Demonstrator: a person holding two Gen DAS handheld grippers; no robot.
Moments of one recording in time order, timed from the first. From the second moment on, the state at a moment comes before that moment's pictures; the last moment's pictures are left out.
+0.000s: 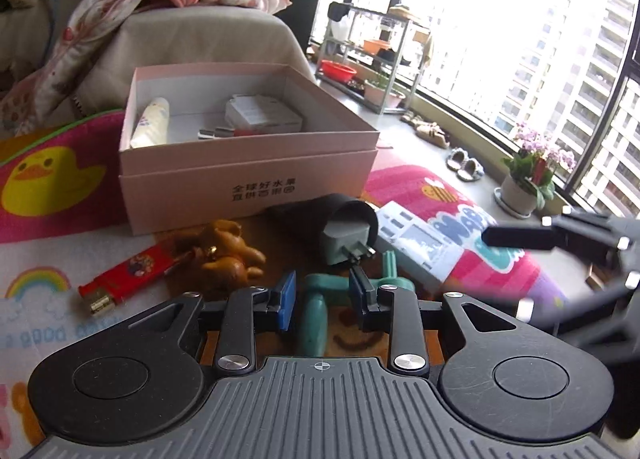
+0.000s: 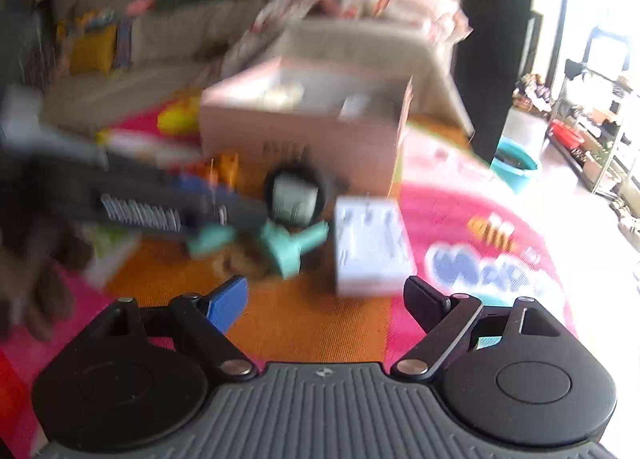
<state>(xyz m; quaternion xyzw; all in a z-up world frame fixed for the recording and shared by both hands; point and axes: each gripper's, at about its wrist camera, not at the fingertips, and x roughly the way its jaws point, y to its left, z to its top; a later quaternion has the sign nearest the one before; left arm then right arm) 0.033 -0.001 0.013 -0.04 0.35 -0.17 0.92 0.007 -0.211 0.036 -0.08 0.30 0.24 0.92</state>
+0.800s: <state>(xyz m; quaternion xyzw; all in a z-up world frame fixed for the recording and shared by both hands) 0.001 0.039 0.016 -0.08 0.36 -0.14 0.92 0.011 -0.189 0.035 -0.10 0.38 0.29 0.87</state>
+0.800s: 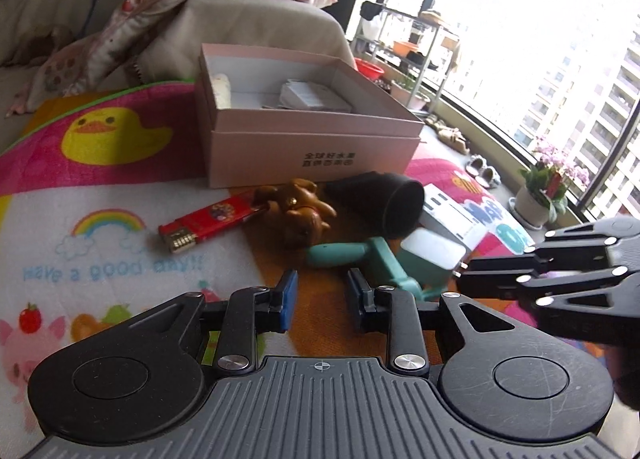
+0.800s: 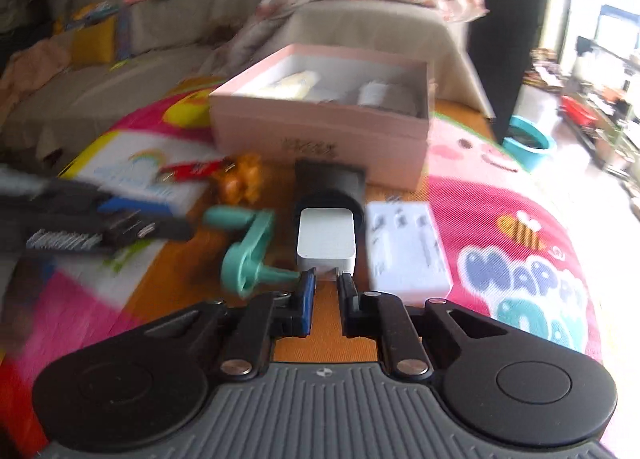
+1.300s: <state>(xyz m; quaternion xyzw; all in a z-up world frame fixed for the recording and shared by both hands) -0.011 0.029 0.029 -0.09 0.36 -0.17 0.91 0.090 -0.150 0.048 -0.06 0.36 0.23 0.90</state>
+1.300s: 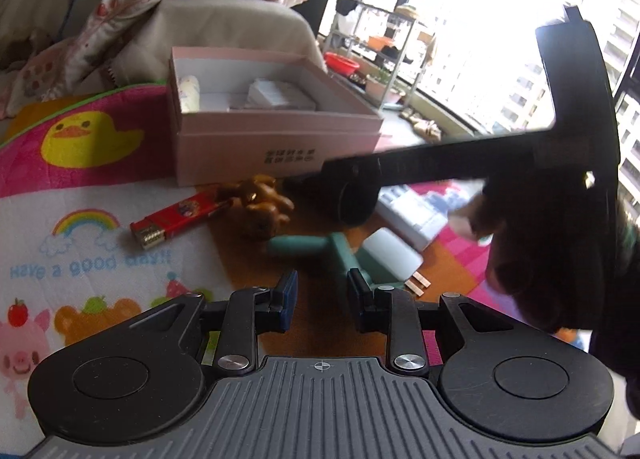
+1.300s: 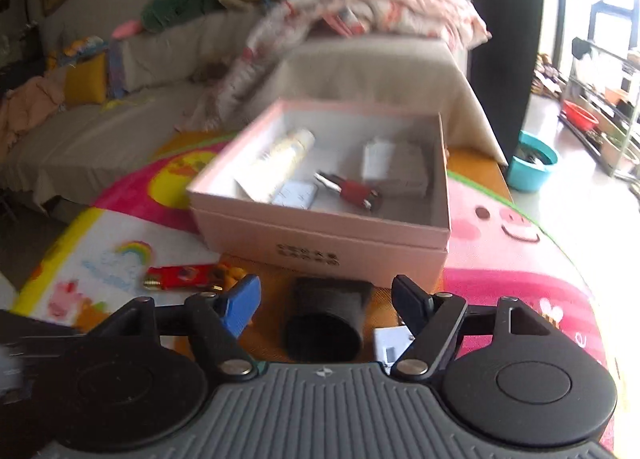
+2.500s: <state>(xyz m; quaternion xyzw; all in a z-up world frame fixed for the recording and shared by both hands) -0.006 0.032 0.007 -0.03 0.36 -0.13 0.92 0.012 -0.181 0.007 -0.09 0.35 0.26 0.90</state>
